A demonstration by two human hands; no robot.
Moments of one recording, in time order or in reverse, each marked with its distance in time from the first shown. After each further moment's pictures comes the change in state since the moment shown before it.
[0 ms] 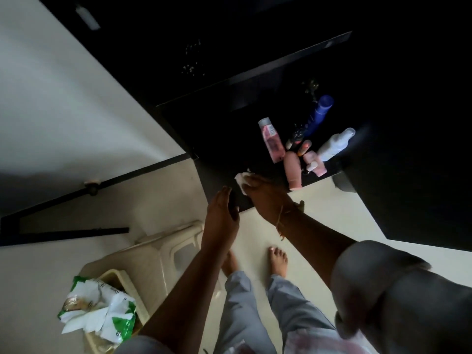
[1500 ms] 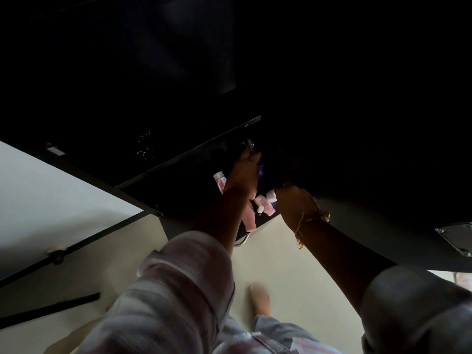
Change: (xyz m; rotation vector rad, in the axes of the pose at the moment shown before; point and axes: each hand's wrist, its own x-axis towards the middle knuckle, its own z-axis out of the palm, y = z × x) left_hand 0.153 0.214 0.023 0.076 -0.172 0.429; right_hand -0.058 0.090 -0.178 -0.085 -0.145 0.633
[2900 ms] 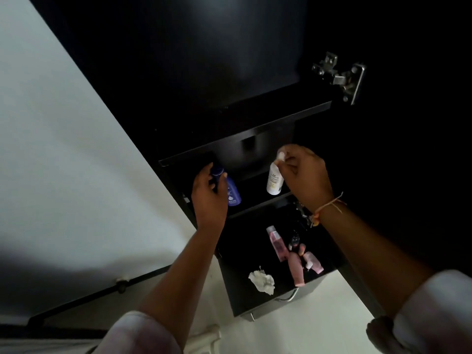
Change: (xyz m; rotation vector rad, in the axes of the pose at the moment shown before) left_hand -0.100 -0.022 -0.238 -0.470 0.837 -0.106; right_hand 0.035 -0.100 -0.189 0.968 0.688 -0.300
